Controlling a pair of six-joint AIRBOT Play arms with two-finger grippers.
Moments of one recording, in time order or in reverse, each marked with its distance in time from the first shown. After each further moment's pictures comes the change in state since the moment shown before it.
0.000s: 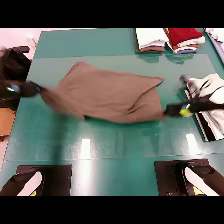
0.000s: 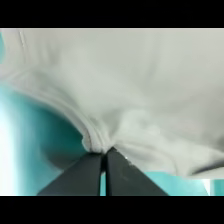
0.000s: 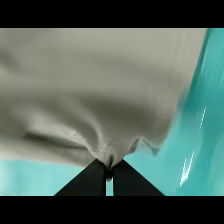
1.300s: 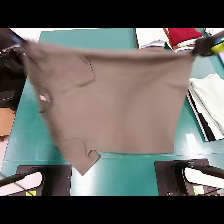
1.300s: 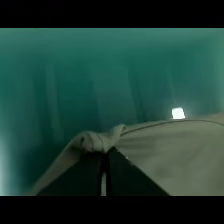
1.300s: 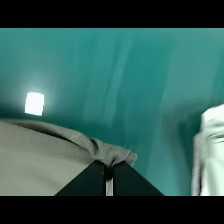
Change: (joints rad) left arm -0.039 -0.507 0.614 0.017 -0.202 -0.153; right arm 0.010 -0.486 0.859 -0.302 0.202 0.025
